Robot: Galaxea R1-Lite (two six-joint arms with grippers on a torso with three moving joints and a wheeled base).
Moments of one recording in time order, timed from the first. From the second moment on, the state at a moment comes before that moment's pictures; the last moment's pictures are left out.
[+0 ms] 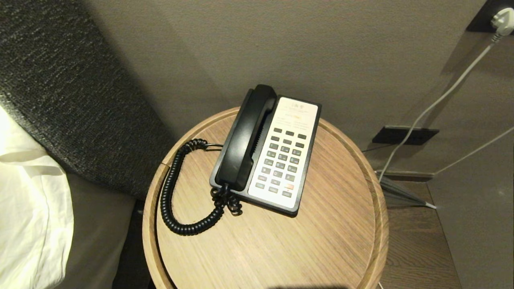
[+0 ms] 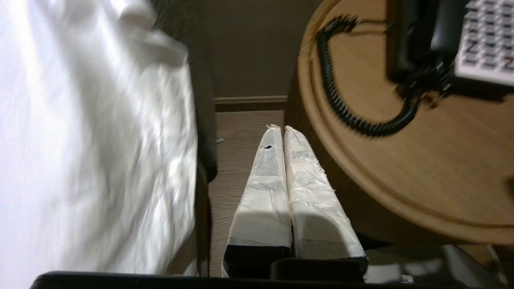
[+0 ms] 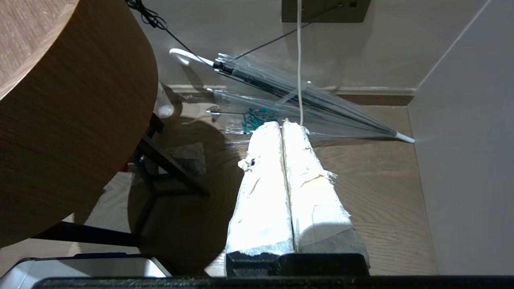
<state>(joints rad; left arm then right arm) 0.00 0.32 -0.55 0.23 -0.19 0.04 -0.01 0.01 0.00 -0.05 0.01 0.02</state>
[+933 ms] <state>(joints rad) -0.53 1.55 -1.63 0.52 -0.10 -0.02 -0.01 0.01 0.00 -0.05 0.01 0.02</state>
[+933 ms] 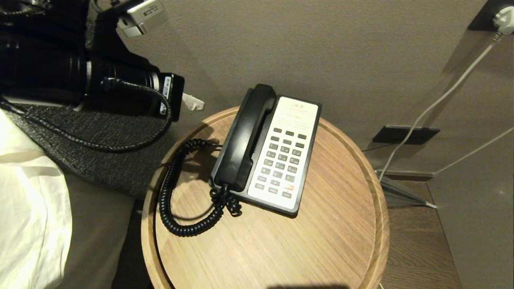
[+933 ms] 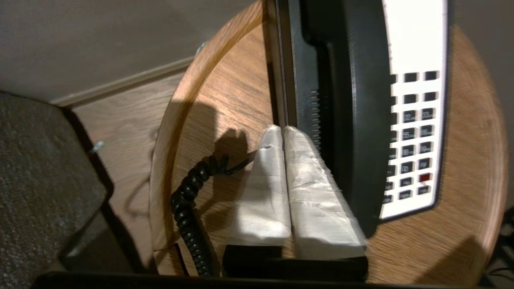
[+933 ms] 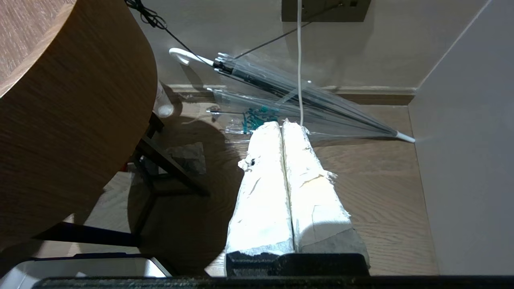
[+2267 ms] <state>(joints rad) -0.79 1.69 -1.69 0.52 0.25 0.07 -0.01 0.01 0.00 -0.05 0.01 0.02</state>
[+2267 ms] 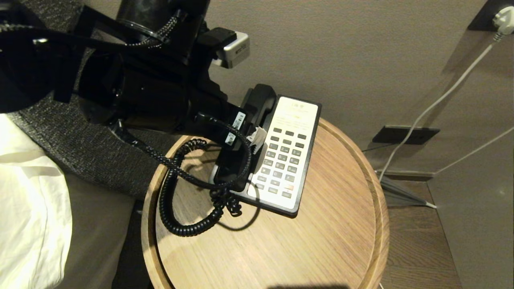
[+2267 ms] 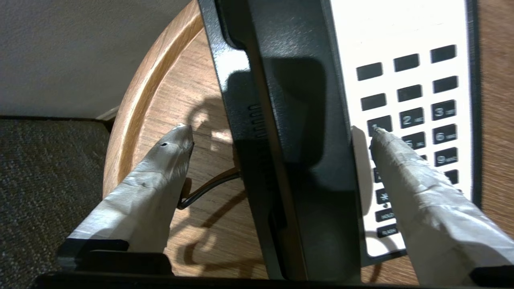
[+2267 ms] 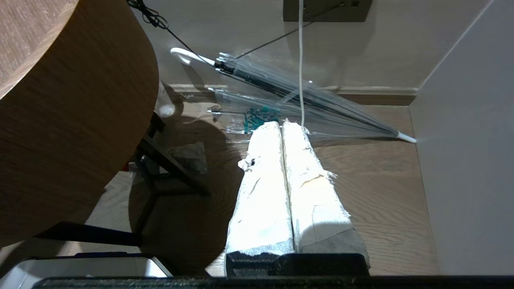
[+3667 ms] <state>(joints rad) -0.79 1.74 -1.70 0.51 0.29 0.00 -0.01 0.01 0.00 -0.05 0.01 0.02</state>
